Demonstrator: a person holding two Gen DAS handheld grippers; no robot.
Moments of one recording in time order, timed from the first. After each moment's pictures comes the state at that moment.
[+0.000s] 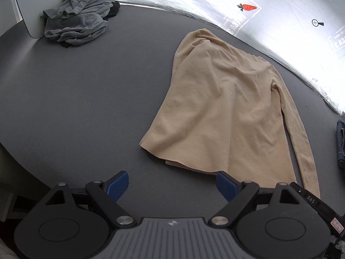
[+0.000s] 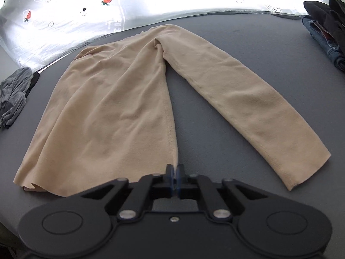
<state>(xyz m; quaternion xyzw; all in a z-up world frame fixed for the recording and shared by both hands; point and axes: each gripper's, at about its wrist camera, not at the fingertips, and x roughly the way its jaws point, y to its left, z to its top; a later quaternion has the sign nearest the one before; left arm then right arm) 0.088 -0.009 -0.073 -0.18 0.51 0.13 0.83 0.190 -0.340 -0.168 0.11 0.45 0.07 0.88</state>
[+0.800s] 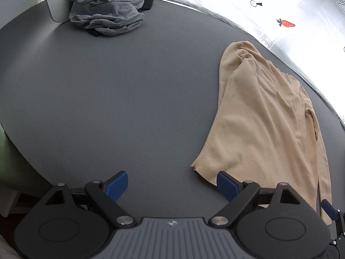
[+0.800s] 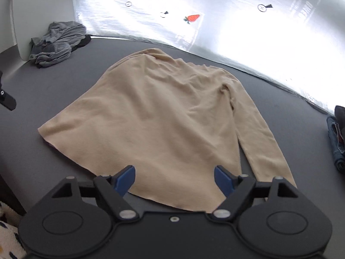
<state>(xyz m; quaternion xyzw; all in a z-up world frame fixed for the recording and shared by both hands) 0.097 0.090 -0.094 -0.21 0.51 0.16 0.82 0.146 -0.233 -0.108 -0.16 0.35 0.19 0.90</state>
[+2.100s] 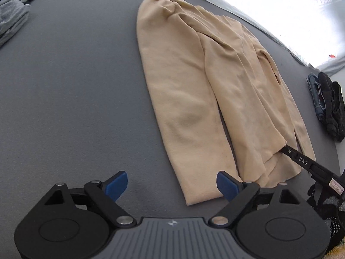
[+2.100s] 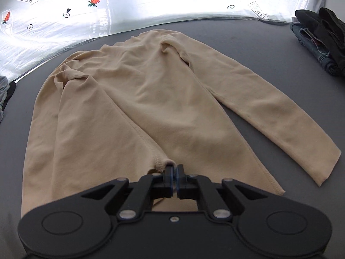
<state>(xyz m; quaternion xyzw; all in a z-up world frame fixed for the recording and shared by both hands) 0.210 0.064 -0.160 -0.14 0.59 -0.10 0.79 0.220 -0.261 -0.174 0.07 0.44 -0.01 0.89</state>
